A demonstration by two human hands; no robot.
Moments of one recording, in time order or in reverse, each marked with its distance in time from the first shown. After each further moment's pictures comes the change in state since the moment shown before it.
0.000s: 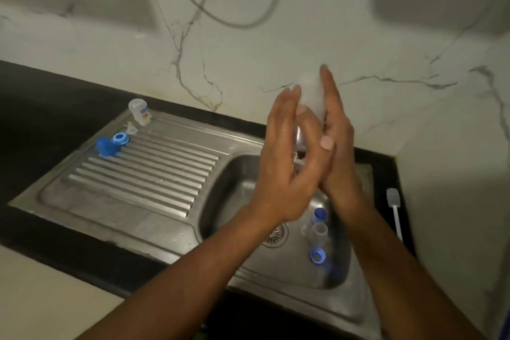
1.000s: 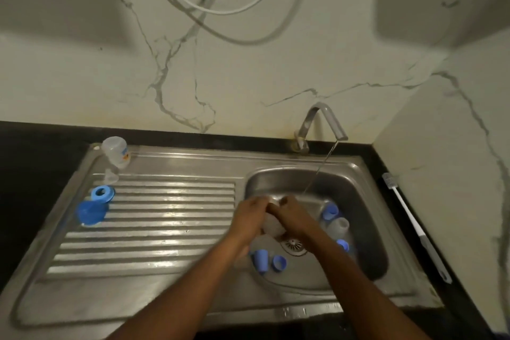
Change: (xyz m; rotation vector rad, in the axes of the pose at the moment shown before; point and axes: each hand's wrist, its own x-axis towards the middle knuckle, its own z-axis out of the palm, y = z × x) left_hand -0.012 -0.185 -0.175 -0.309 -0.358 -1.265; right_hand -0.027 0.132 0.170 -0.401 0.111 1.019
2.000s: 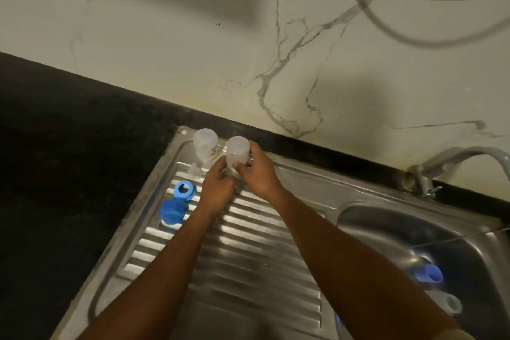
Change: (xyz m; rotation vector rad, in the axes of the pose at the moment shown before) left_hand 0.132 0.023 -0.257 0.013 0.415 0.183; right_hand 0.191 -0.138 0.264 -0.224 -0.183 -0.534
